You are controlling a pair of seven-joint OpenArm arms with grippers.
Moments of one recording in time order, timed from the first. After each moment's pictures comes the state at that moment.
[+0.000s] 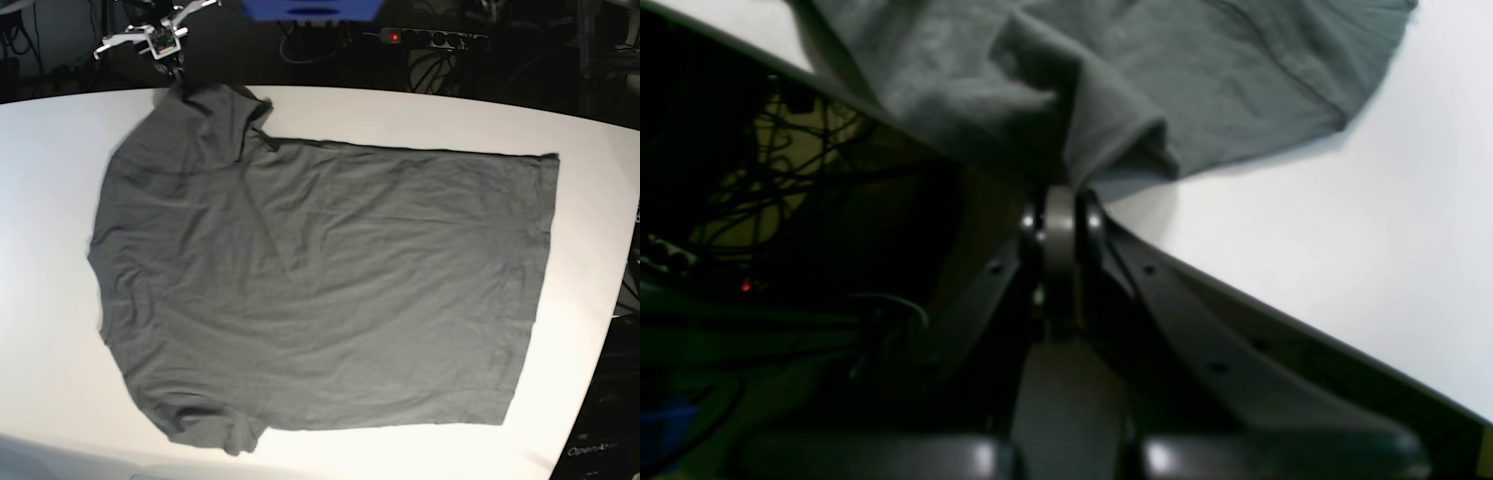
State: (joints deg) left arm 57.6 1.3 -11.8 77.0 -7.1 0.4 -52.0; right arm -51.1 7.0 7.6 91.6 -19.1 6.8 19.3
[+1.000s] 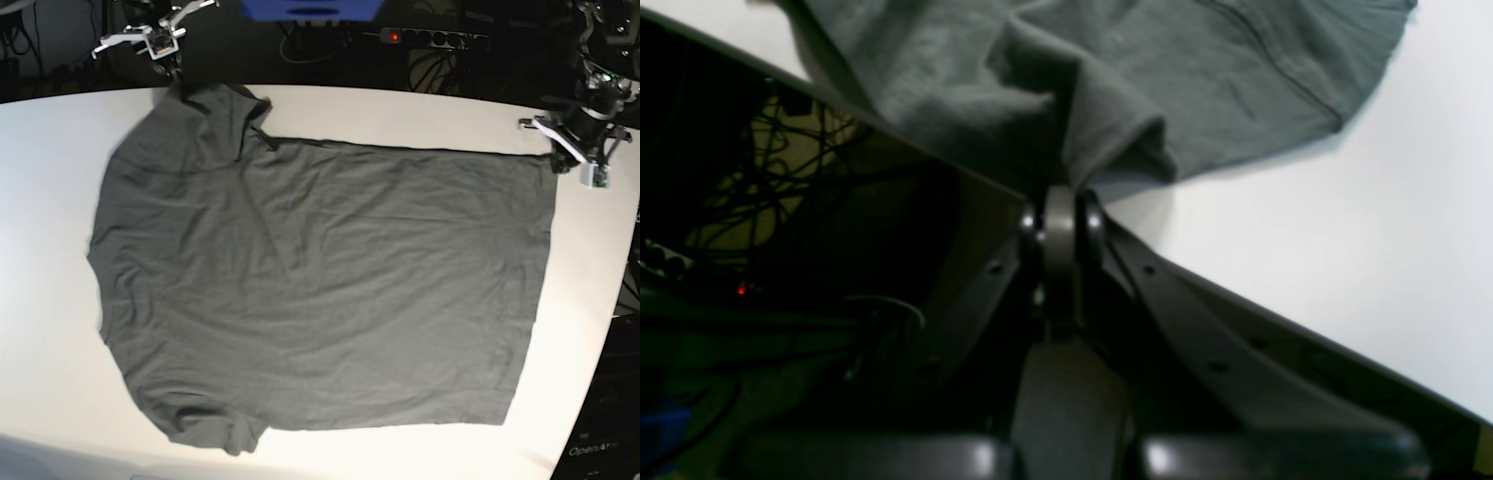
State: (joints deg) left arm 30.3 -22.3 -22.6 99.0 -21.1 -13.8 30.3; right arm -51.2 6.8 8.0 91.6 -19.1 6.8 19.3
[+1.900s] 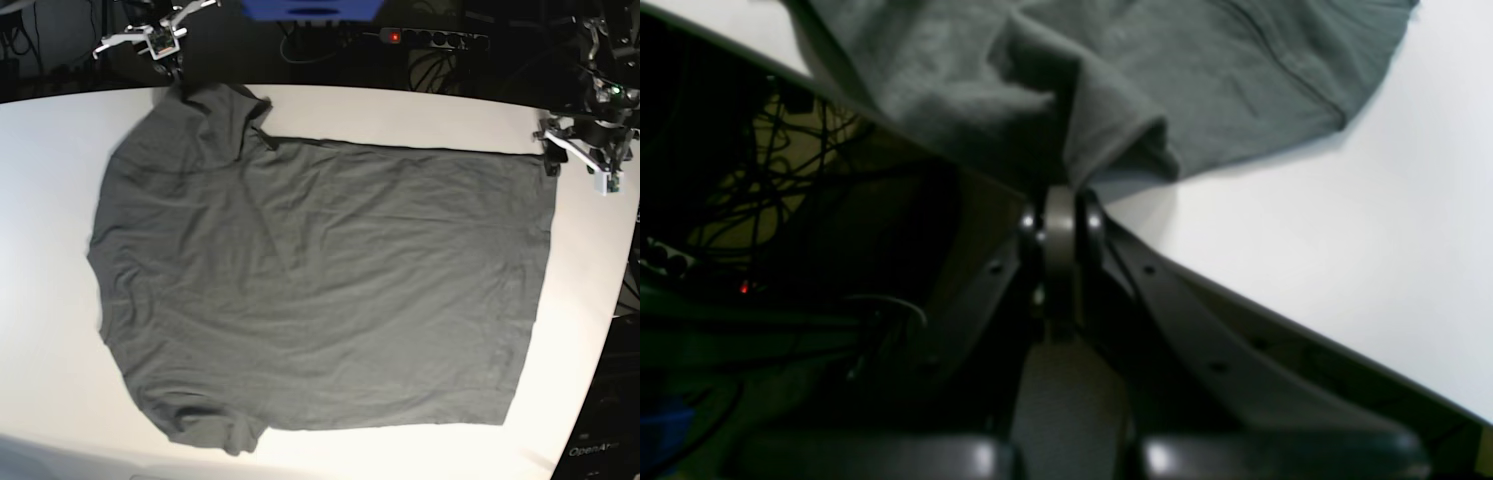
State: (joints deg) left arm 25.2 -20.4 -25.9 93.1 -21.2 -14.1 34.3; right arm -51.2 6.8 7.8 91.5 -19.1 6.8 19.3
